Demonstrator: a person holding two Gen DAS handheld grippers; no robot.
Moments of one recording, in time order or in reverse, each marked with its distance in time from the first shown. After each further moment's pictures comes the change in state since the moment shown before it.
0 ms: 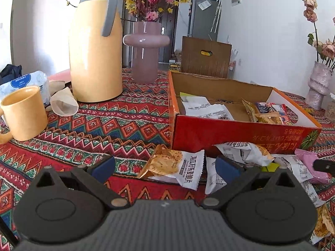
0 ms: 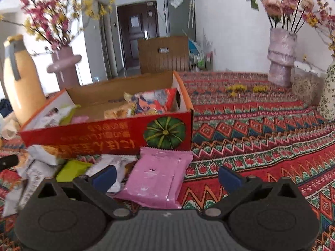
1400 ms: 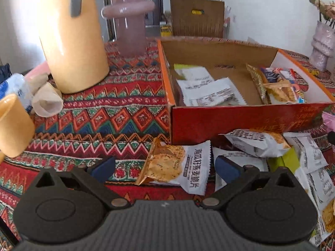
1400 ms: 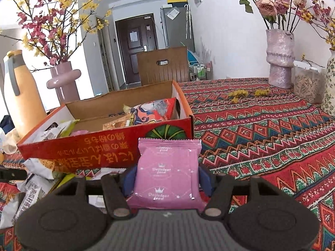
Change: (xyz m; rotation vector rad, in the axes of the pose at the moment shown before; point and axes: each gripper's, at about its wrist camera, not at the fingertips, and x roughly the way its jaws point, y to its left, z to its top) left arm 0.051 -0.011 0.031 0.131 0.252 0.011; right arm 0.005 -0.009 -0.008 0.054 -0.111 0.043
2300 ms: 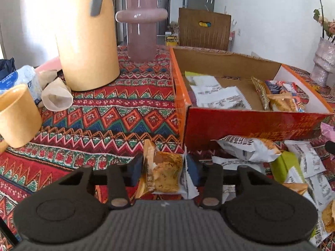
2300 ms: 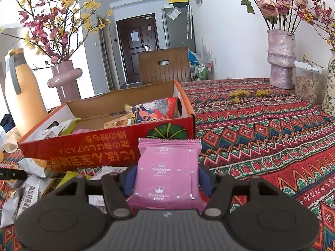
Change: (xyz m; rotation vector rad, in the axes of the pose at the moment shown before) left arm -0.016 0.018 -0.014 -0.066 -0.080 -0.011; right arm -0.001 0.003 -0.004 -0.011 -0.005 0.001
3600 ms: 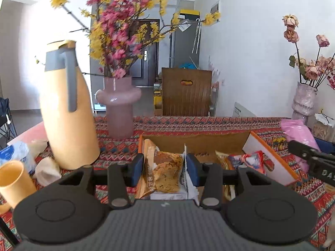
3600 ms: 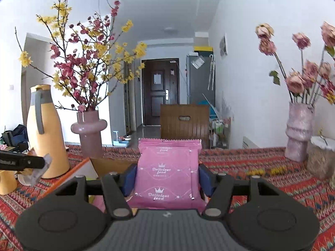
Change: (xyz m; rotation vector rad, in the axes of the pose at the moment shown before) left arm -0.057 -0.058 0.077 0.033 -0.310 -0.048; right arm -0.031 0.039 0.090 -0.151 -0.280 0.074
